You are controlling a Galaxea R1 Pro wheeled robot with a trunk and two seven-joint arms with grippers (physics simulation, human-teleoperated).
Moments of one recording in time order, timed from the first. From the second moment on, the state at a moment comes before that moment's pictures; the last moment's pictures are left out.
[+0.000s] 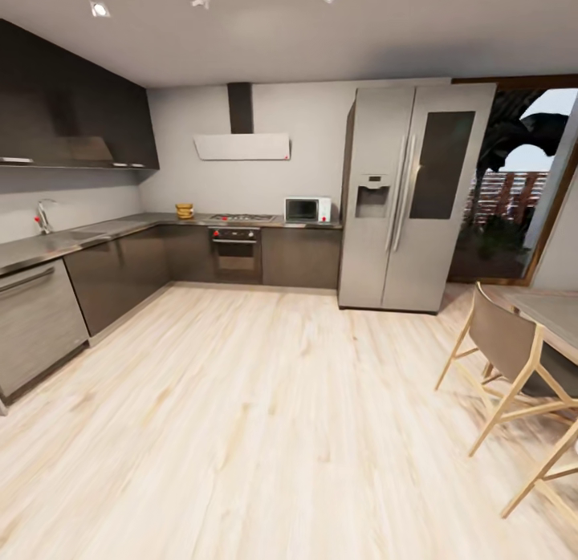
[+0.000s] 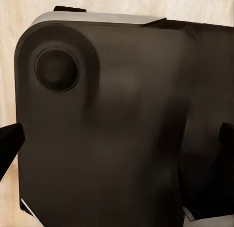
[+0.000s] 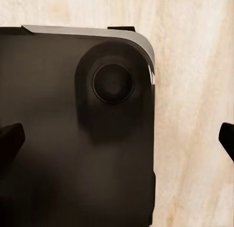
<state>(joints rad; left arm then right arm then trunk) 0.00 -0.07 0.01 -0.06 0.10 -0.01 0.01 0.00 -0.02 -0.01 0.02 0.00 -0.16 0.00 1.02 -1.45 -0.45</state>
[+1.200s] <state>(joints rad) 0.00 -0.07 0.01 -0.06 0.10 -0.01 0.01 0.00 -0.02 -0.01 0.02 0.00 -0.16 0.00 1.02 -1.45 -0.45</state>
